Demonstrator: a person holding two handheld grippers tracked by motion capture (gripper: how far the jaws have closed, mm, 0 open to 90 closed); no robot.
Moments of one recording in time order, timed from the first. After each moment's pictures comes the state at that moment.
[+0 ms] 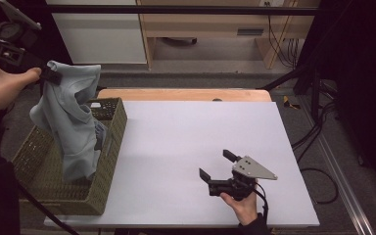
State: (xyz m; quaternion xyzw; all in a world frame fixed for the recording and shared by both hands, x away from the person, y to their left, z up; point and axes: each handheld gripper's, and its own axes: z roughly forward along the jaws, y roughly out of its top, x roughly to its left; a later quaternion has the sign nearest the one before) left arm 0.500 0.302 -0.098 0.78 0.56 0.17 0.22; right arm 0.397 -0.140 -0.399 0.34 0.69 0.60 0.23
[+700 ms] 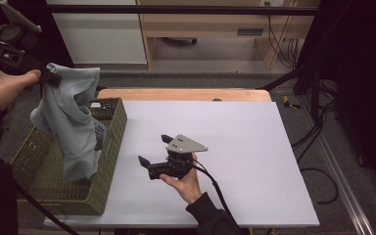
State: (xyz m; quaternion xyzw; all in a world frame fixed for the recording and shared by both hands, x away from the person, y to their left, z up) left arm 0.502 0.305 -0.102 0.78 0.57 0.16 0.21; right arm 0.449 0.002 -0.383 0.27 0.72 0.62 0.15
